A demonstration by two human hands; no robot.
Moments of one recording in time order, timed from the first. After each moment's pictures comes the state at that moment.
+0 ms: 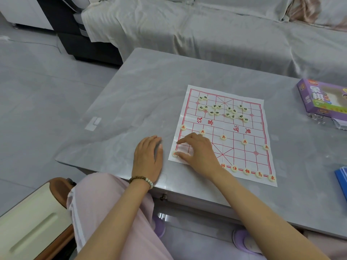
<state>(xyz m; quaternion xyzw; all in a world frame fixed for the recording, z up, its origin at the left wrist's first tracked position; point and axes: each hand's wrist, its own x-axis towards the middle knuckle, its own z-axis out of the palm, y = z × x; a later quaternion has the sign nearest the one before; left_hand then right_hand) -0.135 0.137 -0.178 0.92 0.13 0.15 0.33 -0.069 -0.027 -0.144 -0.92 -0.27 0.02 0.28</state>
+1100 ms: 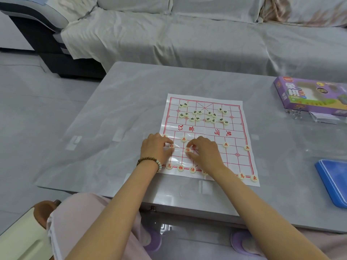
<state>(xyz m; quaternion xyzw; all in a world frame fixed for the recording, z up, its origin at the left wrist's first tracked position) -0.053 0.086 -0.137 0.98 0.08 0.00 0.20 -0.029 -0.084 -0.152 -0.97 -0.16 0.04 0.20</state>
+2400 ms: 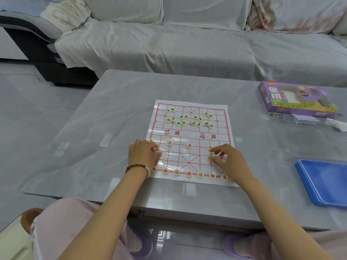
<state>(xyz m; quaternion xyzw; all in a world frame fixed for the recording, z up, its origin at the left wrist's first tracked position) -0.060 0.072 -0.134 0.98 0.11 0.01 0.17 -0.041 -0.197 -0.132 -0.95 -0.06 0.04 0.31</state>
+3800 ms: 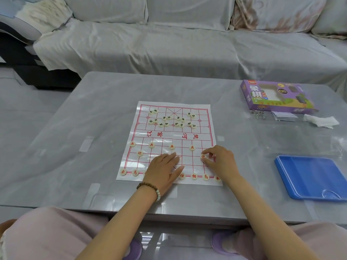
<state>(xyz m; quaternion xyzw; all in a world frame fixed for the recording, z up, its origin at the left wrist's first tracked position) -0.083 -0.017 -0.153 0.98 -0.12 -0.07 0.15 -0.029 -0.230 -0.150 -0.97 -0.06 0.02 0.23</state>
